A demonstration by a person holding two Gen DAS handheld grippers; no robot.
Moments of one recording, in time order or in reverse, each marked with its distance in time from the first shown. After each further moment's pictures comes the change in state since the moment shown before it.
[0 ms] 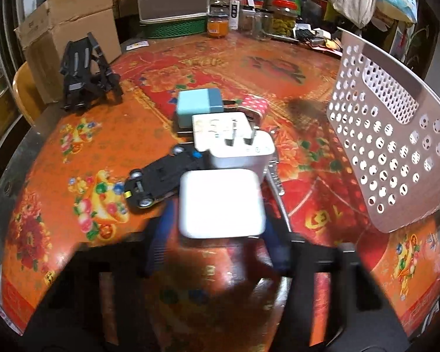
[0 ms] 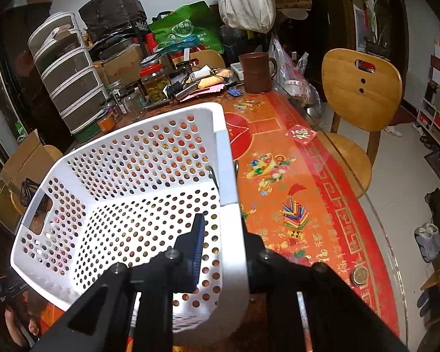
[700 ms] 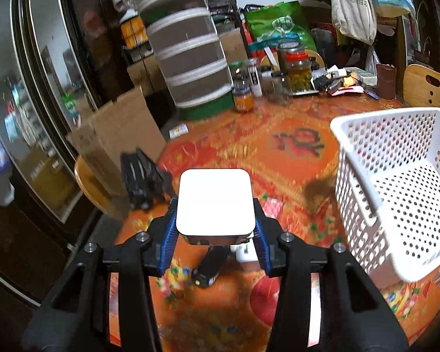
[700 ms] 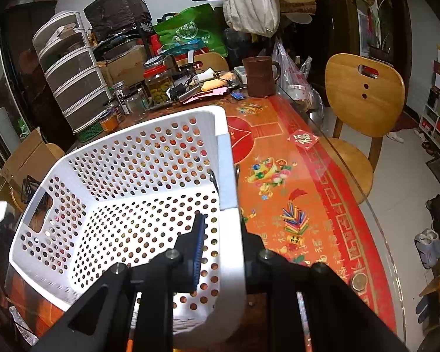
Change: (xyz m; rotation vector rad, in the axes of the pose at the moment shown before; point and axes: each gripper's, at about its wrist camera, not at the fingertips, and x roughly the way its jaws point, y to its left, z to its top) left arm -0.092 -0.052 0.080 0.159 -0.246 0.308; right arm 0.001 -0.001 0.001 -0.023 -0.017 0.007
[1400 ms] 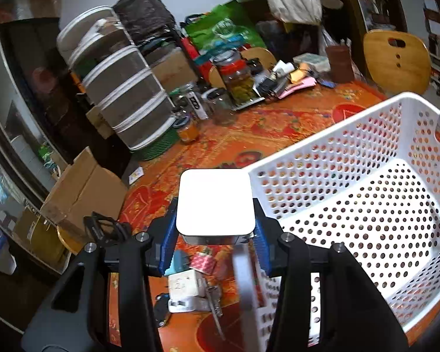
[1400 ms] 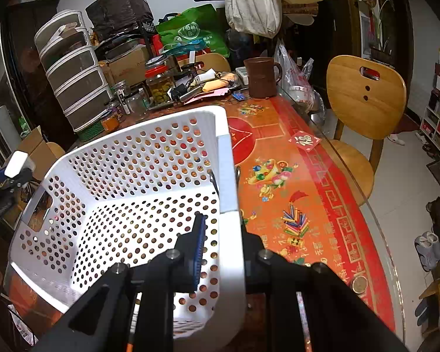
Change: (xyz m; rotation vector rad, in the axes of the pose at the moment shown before) left arm -0.005 -0.143 0.070 0.247 -0.015 -0.089; right arm 0.001 0.000 0.000 -0.008 -0.003 0.005
